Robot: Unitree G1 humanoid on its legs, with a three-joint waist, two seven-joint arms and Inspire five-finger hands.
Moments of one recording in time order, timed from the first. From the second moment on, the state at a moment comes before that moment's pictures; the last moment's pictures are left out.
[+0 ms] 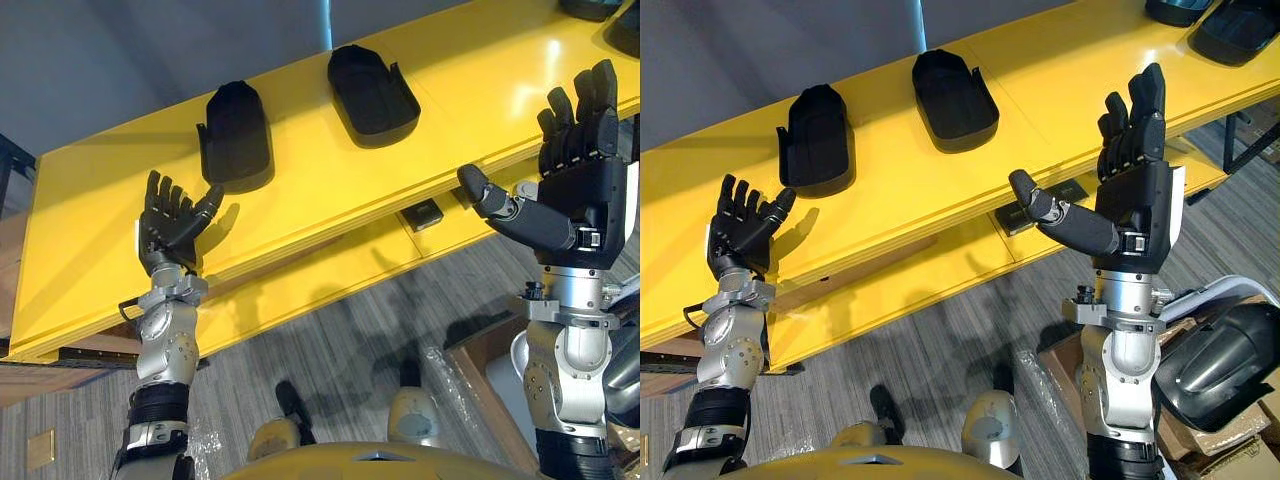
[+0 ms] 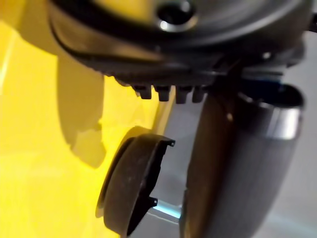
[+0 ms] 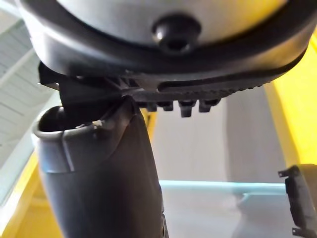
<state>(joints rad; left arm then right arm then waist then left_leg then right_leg) -0.13 0.23 0.20 0.23 -0.68 -0.19 0.01 0.10 -0.28 -0.20 -0.37 0.33 -0.41 0.04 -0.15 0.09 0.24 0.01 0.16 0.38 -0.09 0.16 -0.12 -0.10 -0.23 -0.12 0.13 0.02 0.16</state>
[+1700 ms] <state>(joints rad) -0.10 0.25 0.26 0.16 -0.45 -0.18 0.35 0.18 -0.27 -0.18 -0.37 0.32 -0.40 0.01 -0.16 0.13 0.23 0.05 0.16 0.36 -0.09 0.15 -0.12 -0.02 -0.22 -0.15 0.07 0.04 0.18</state>
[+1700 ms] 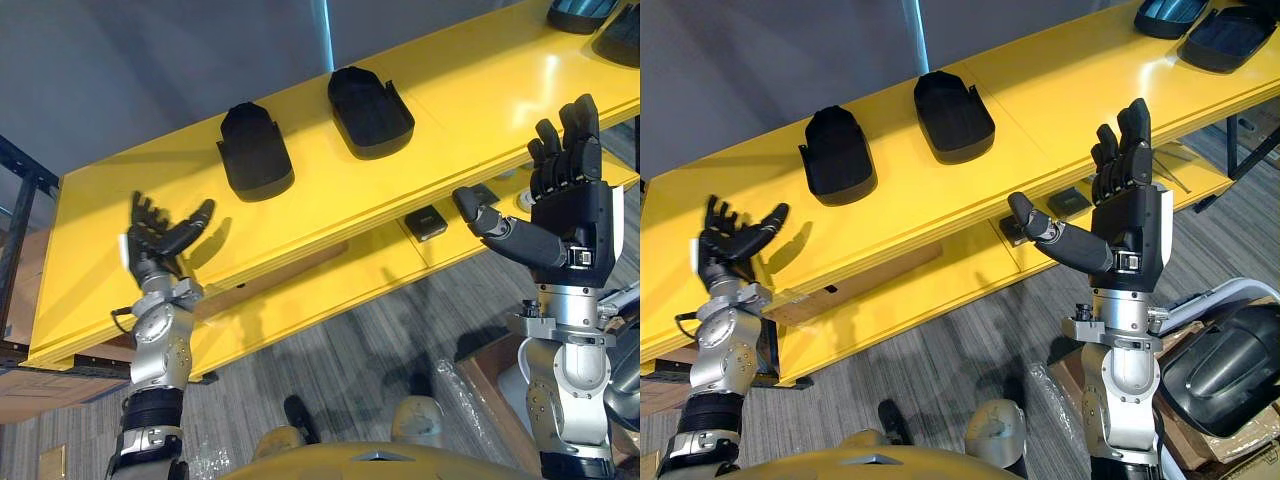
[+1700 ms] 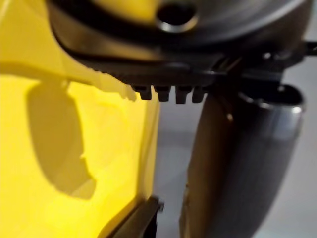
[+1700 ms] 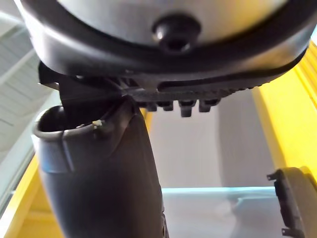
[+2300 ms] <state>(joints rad) 0.27 0.09 0.23 -0.44 -0.46 -0.31 0.12 0.22 -0.18 -0.02 -0.36 0.21 -0.18 -0.04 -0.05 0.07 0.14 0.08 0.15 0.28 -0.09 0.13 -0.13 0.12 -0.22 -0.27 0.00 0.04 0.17</state>
